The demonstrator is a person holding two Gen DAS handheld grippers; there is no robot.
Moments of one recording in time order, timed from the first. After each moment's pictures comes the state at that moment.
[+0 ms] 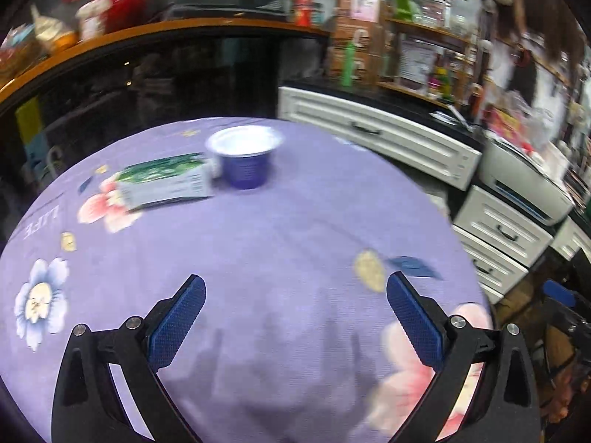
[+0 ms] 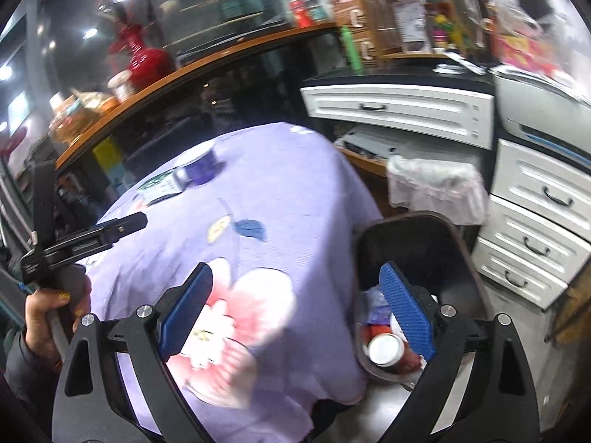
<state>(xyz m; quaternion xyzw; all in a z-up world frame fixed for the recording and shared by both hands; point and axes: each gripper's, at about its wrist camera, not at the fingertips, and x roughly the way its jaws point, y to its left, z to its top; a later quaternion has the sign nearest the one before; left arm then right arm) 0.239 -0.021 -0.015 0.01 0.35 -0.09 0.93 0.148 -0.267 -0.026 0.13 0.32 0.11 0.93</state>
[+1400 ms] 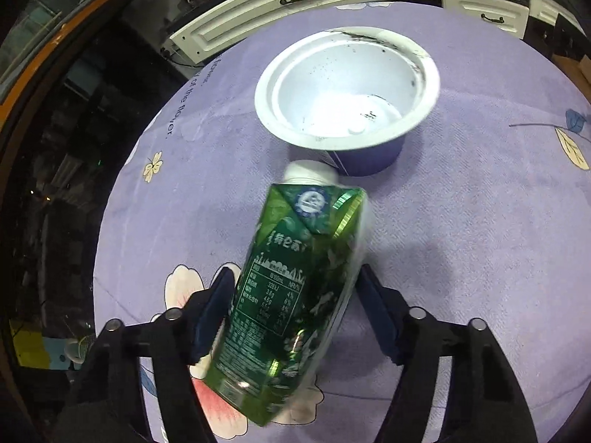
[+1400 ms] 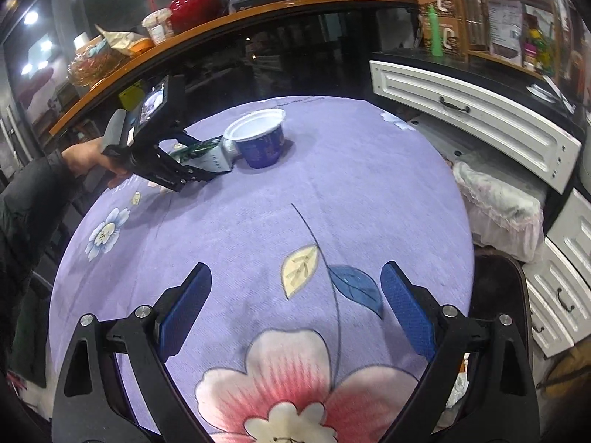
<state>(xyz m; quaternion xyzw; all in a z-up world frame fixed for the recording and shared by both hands) 0.422 0.047 -0.051 0.39 0.46 -0.25 0.76 0.251 -0.154 -0.013 0.06 0.37 0.19 0.91</state>
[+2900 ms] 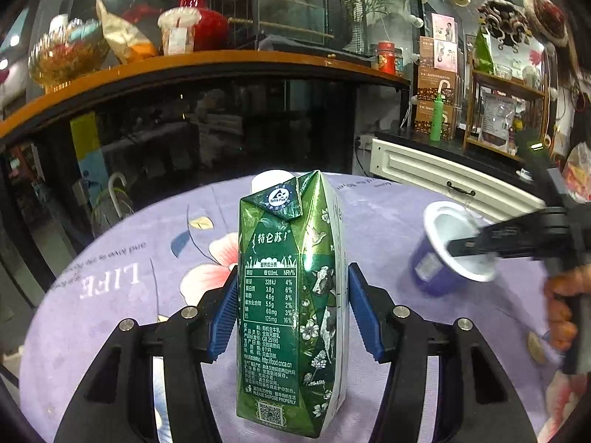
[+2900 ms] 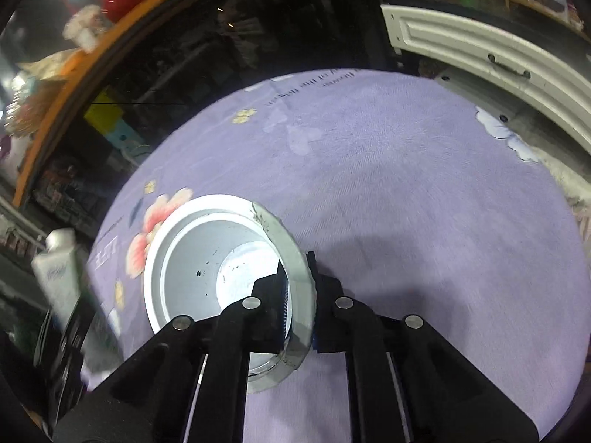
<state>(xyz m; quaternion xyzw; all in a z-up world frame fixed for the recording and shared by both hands) 0.308 0.115 -0.002 0.02 0.25 0.01 0.97 0.447 -0.058 -0.025 0.13 0.47 0.18 0.85</state>
